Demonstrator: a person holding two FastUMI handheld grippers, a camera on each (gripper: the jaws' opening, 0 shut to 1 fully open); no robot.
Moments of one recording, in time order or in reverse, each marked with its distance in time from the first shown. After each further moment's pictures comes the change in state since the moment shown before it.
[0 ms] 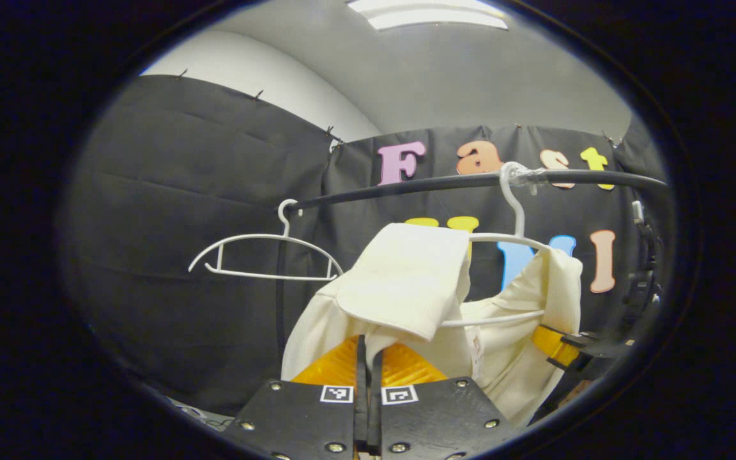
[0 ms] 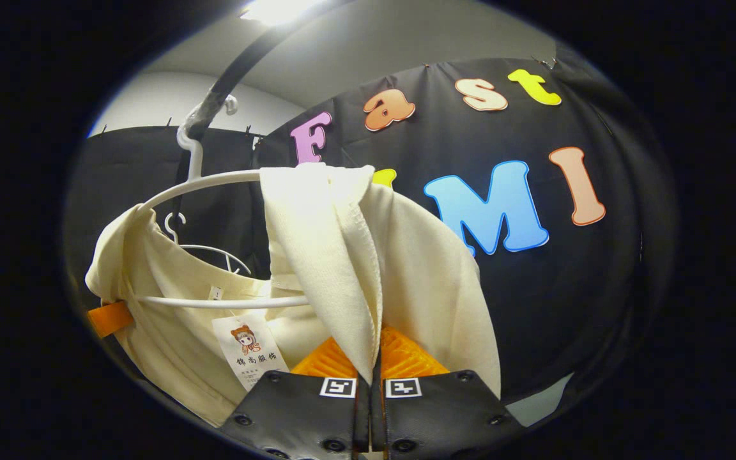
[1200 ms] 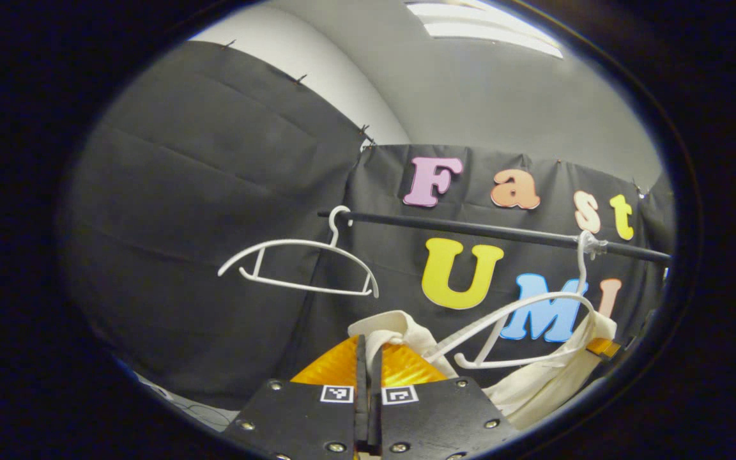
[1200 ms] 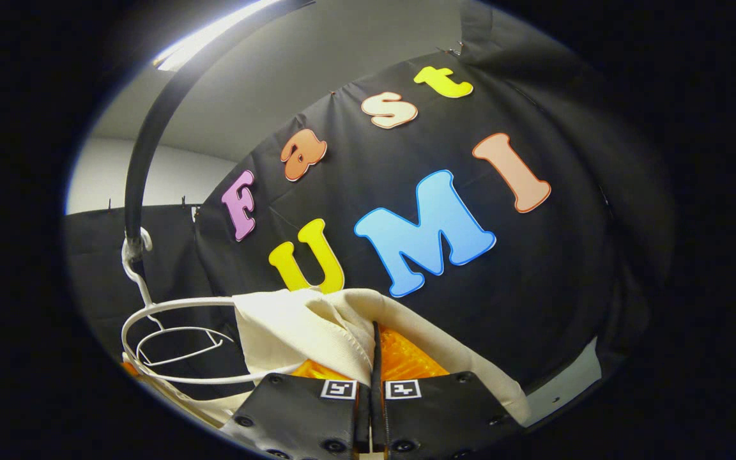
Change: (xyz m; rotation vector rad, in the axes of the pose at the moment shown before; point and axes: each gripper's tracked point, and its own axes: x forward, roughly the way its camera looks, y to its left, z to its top) left arm 0.038 0.097 0.013 -0.205 -0.006 0.010; right arm 0.003 -0.107 0.069 0.292 -0.163 -0.179
